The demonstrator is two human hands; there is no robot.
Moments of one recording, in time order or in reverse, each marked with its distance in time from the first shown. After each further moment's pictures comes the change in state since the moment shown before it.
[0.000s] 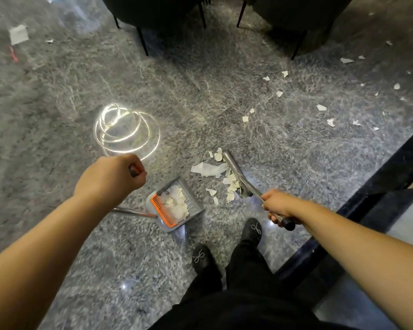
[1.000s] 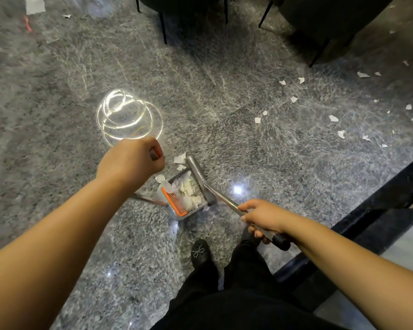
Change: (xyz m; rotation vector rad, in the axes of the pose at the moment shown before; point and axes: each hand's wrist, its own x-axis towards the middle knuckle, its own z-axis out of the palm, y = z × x) left_hand 0.005 -0.041 0.016 -0.113 0.052 0.003; right_hand -0.051 -0.058 0.083 0.026 -0.149 -0.071
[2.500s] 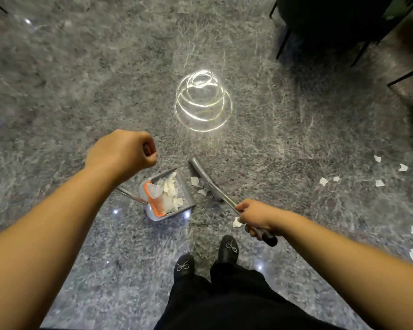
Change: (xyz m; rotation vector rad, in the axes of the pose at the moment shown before) left_hand 0.013 -0.104 -0.045 0.108 0.103 -0.499; right_hand 0.124 -0.176 -0.002 -0.670 -0.295 -0.076
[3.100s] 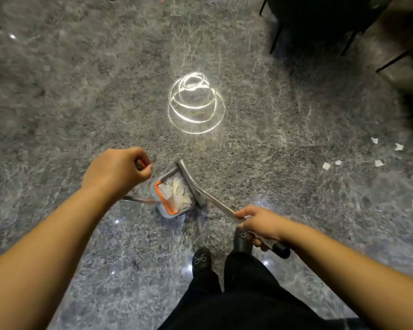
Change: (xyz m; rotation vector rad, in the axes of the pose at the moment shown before) left_hand -0.068 -0.082 0.007 -0.136 0.016 -0.026; right_hand -0.040 -0.005 0.103 0.213 0.010 -0.027
